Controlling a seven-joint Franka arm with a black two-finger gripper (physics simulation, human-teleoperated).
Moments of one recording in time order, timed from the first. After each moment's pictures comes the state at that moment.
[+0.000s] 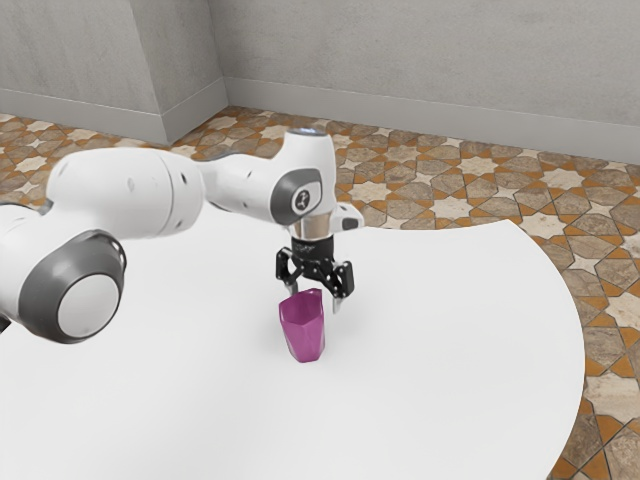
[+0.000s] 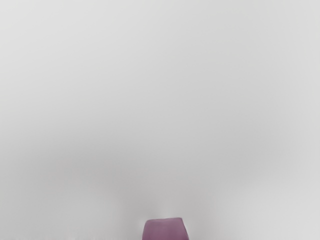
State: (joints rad) arm -0.23 0.70 0.10 -1.38 -0.12 1.91 -0.13
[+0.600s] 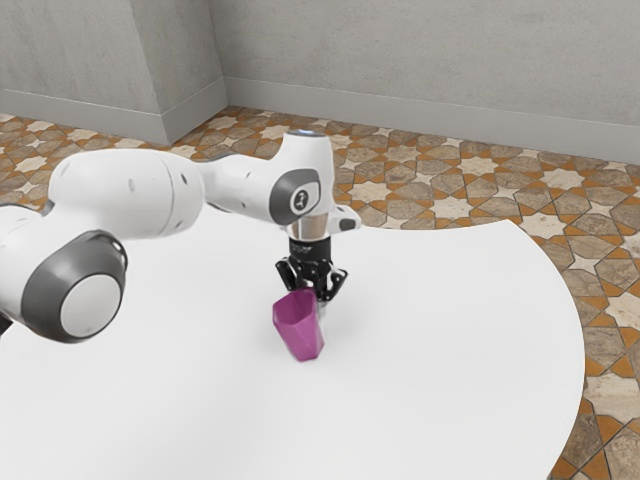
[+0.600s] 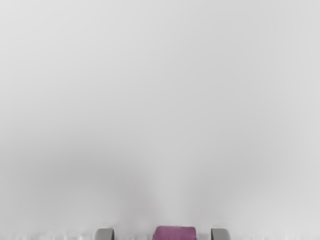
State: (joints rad) arm -0.22 0.71 0.10 -1.37 -0.12 1.88 -0.14
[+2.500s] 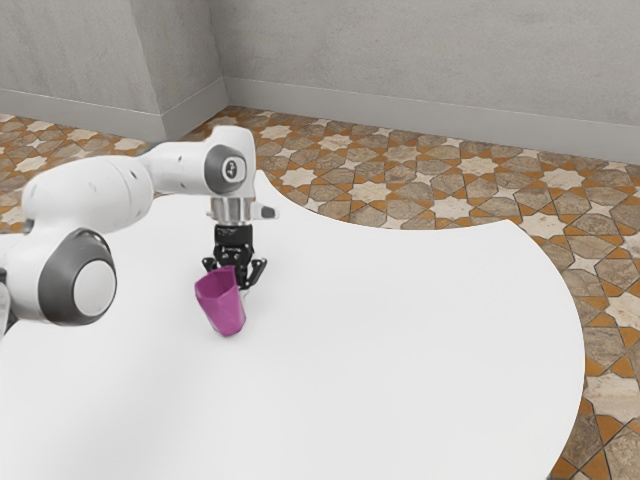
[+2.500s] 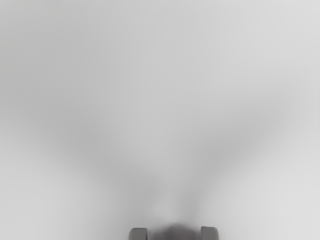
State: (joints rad) arm 0.16 0.98 -0.08 -0.96 -0.03 1.43 -0.11
